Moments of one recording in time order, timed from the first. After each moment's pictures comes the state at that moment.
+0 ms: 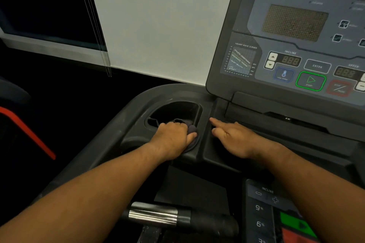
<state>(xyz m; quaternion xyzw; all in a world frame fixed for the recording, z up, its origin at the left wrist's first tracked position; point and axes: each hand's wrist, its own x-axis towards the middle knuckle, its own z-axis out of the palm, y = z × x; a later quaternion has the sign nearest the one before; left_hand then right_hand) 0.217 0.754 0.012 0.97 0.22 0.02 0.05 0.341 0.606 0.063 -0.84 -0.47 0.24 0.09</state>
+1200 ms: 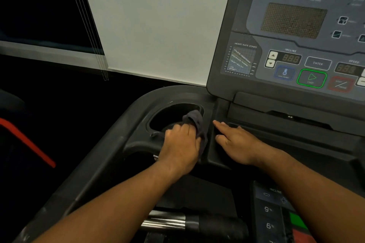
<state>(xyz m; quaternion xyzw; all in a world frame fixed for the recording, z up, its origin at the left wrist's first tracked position) 0.208 0.725 0.008 0.96 0.24 0.13 0.03 0.334 0.606 0.050 -0.86 -0.44 0.23 0.10</state>
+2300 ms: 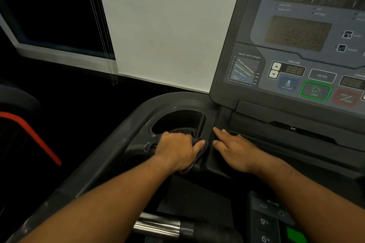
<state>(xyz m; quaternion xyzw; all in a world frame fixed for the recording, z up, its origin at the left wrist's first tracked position) 0.213 0.736 0.015 0.96 0.26 0.03 0.02 0.334 0.608 0.054 -0.85 -0.46 0.24 0.10</state>
